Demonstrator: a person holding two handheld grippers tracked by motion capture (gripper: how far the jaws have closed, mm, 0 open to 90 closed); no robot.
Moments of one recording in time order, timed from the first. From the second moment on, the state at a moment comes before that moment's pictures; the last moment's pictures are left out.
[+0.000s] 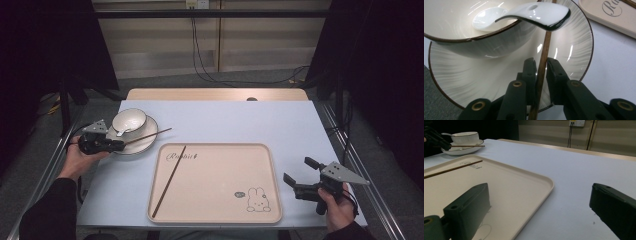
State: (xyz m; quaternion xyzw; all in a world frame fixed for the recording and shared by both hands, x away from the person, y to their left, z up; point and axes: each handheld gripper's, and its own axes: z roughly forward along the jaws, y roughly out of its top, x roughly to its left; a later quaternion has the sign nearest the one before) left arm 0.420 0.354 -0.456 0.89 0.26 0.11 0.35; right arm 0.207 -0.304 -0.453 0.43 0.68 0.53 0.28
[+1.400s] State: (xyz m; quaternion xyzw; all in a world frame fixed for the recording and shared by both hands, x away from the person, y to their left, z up) left arm 0.363 0.361 -0.421 0.83 0.36 0.05 0.42; right arm 0.206 -0.303 -0.453 0.43 0.68 0.53 0.28
